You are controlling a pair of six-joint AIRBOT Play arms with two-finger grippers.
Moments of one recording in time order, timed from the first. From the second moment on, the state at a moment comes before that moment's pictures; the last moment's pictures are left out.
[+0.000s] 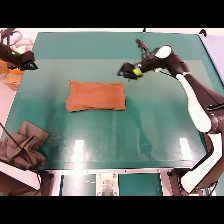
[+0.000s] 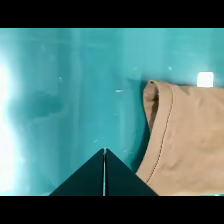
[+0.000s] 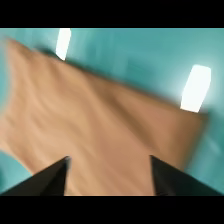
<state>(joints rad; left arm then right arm) 0.27 -1.77 1.99 1.20 -1.46 -1.41 0.15 -1.87 1.74 -0.84 1.18 1.42</state>
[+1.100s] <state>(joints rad) 0.16 -1.75 1.97 1.33 -1.53 -1.44 -0.11 -1.69 1.72 -0.53 1.23 1.35</state>
